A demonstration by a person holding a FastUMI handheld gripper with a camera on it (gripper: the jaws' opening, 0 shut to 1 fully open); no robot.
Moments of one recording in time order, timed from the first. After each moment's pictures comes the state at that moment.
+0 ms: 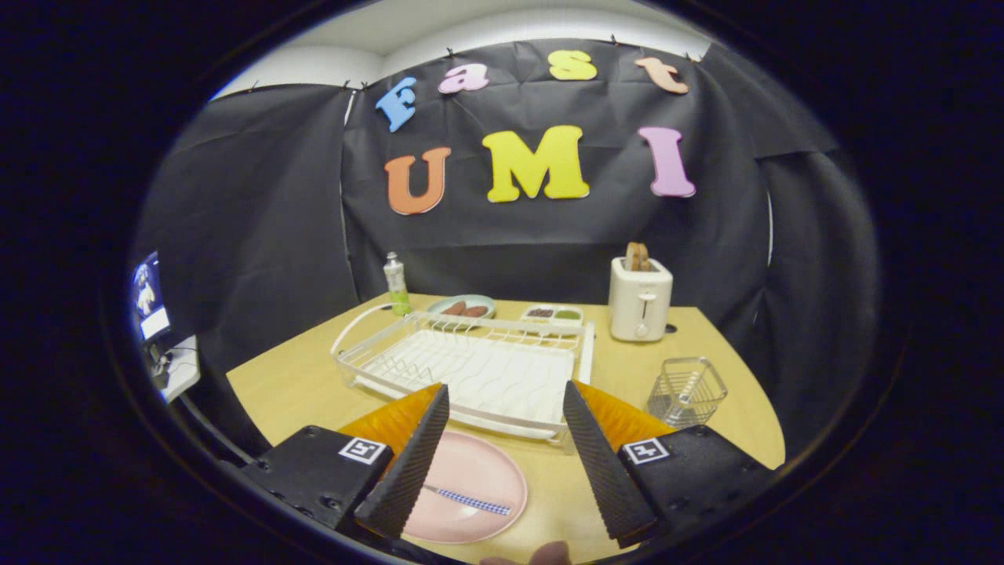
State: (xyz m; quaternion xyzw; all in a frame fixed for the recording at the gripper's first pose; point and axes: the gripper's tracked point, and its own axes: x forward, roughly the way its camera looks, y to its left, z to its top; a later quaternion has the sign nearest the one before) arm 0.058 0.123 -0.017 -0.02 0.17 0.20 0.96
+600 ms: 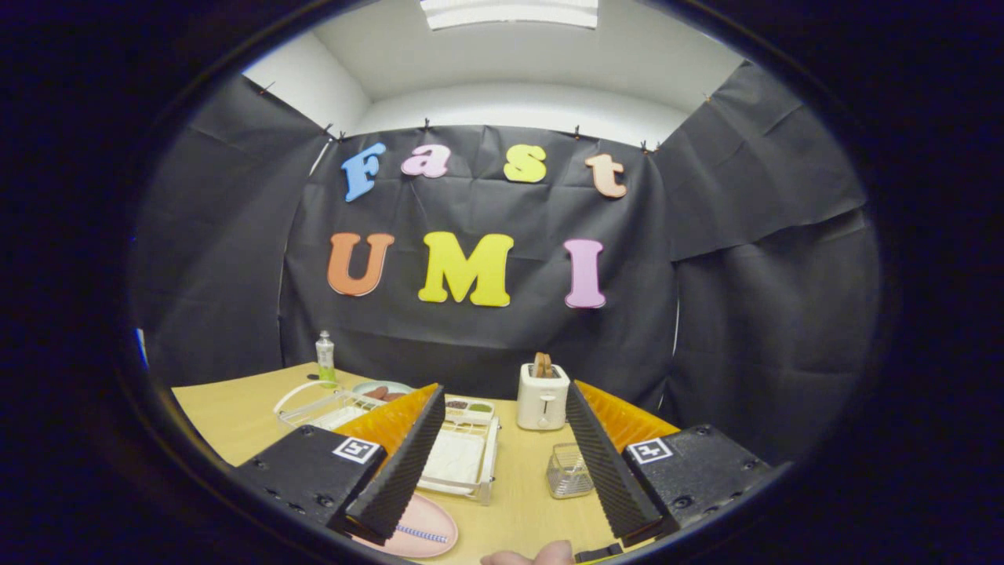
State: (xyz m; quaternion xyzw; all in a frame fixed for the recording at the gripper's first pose) arm 0.015 0.070 0.077 -0.02 0.00 0.08 1.00
